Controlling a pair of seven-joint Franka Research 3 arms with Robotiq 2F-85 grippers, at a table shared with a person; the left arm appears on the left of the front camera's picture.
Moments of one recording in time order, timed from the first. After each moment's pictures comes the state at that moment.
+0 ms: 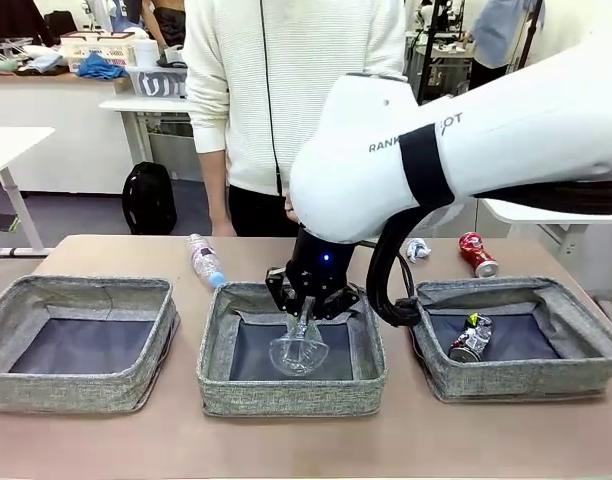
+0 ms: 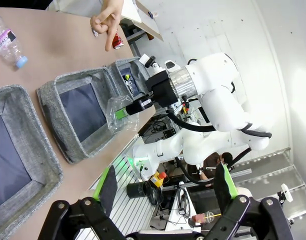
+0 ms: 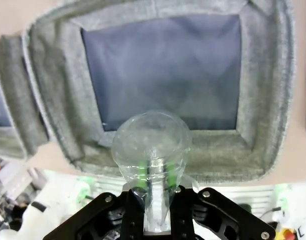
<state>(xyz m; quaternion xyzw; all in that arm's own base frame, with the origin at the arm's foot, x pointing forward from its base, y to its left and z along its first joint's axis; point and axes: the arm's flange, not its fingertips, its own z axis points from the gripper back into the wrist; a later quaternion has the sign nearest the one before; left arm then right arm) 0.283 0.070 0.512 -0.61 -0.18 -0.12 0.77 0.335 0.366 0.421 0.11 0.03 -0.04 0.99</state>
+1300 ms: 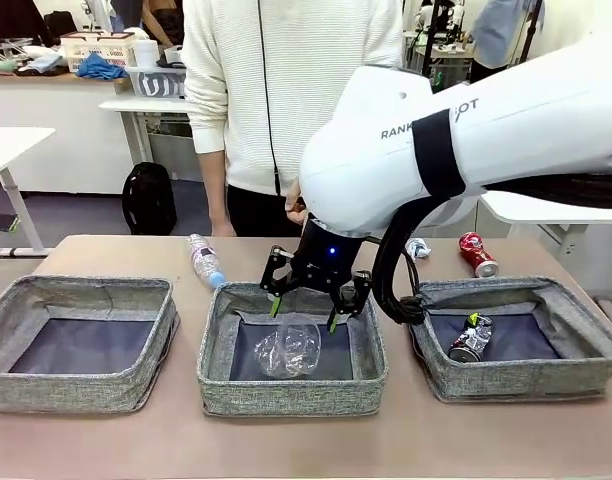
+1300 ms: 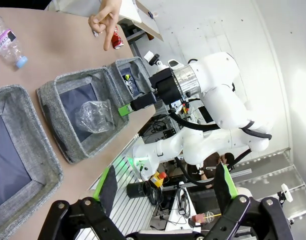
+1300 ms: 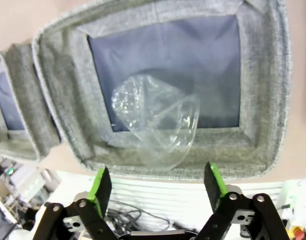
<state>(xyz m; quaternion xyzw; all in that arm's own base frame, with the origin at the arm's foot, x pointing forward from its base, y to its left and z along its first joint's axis) 0.283 0.070 0.512 -0.61 -0.18 -0.12 0.77 0.337 0.357 0.428 0.13 0.03 -0.07 0.99</state>
